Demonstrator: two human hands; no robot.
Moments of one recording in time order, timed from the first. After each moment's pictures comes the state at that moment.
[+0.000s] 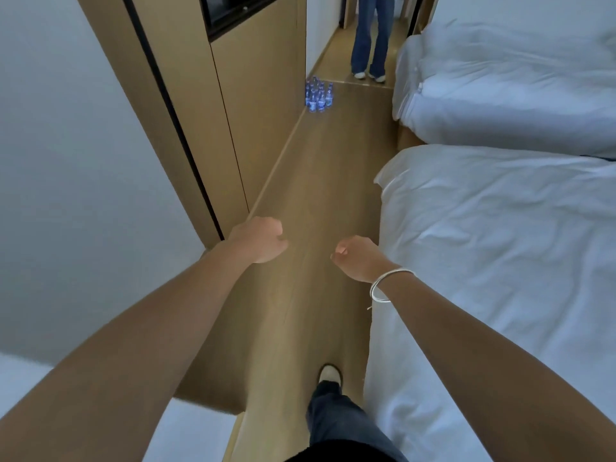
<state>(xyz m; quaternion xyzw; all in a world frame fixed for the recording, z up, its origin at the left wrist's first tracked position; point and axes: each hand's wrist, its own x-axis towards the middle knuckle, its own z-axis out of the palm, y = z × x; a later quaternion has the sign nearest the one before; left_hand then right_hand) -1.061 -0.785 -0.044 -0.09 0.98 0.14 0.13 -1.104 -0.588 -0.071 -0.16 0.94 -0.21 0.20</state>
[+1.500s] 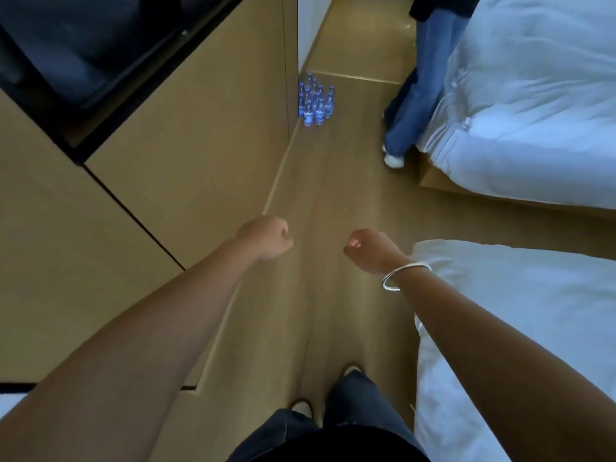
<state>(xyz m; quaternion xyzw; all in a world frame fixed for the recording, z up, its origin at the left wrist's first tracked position) -1.766 -0.976 -0.072 -0.09 0.97 0.16 0.18 -1.800 -0.770 -0.084 -0.11 0.94 -0.21 0.22</state>
